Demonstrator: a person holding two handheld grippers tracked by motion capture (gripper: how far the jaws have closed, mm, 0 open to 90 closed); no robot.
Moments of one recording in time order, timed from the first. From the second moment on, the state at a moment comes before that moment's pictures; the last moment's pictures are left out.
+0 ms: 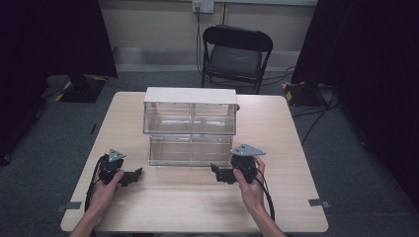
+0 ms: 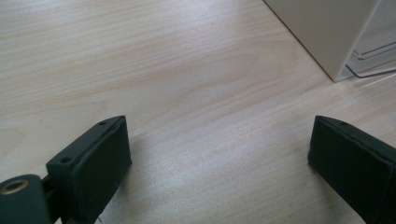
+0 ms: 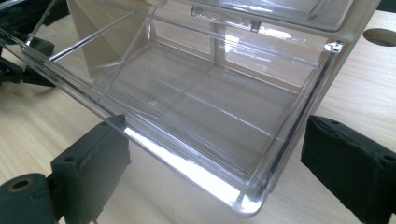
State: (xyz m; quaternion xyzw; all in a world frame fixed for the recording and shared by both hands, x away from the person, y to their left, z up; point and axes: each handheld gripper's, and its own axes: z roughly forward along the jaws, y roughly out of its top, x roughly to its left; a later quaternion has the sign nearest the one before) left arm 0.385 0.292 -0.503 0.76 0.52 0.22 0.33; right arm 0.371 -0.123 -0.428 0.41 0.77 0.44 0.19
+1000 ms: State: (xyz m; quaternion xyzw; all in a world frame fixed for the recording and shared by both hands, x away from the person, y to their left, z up) left arm 0.385 0.292 -0.503 0.76 0.52 0.22 0.33; right arm 0.377 -0.123 -0.419 0.40 0.77 0.46 0.19
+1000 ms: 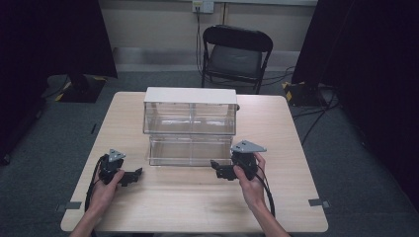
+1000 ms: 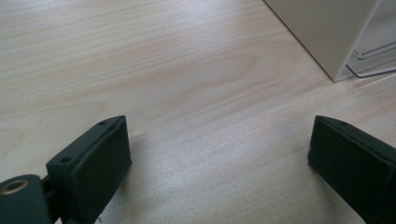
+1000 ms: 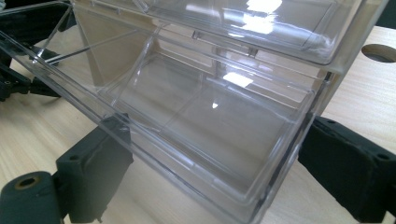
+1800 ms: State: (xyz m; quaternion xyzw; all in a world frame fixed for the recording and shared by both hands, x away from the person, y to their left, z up) left arm 0.385 0.292 -0.503 0.76 0.52 0.22 0.33; right arm 0.387 -0.120 -0.417 0.40 0.77 0.45 0.21
